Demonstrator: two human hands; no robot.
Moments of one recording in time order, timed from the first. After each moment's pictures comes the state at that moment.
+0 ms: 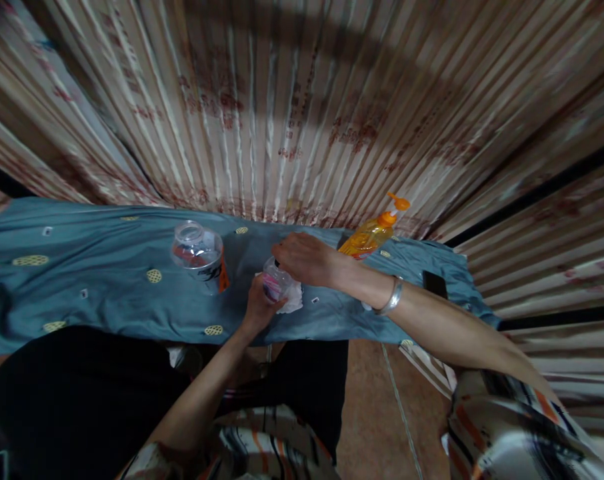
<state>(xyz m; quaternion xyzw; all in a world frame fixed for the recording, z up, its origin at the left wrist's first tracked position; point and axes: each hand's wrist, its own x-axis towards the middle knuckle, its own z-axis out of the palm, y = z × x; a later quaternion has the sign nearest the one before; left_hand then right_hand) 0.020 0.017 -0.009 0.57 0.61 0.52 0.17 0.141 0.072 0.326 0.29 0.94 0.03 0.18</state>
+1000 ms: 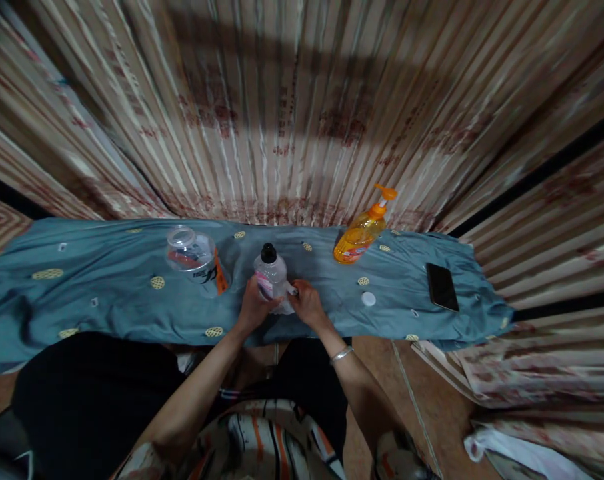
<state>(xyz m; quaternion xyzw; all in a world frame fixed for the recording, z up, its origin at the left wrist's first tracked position) 0.002 0.018 0.015 0.56 0.64 0.48 0.21 0.194 0.048 0.090 0.52 0.81 -0.24 -0.16</state>
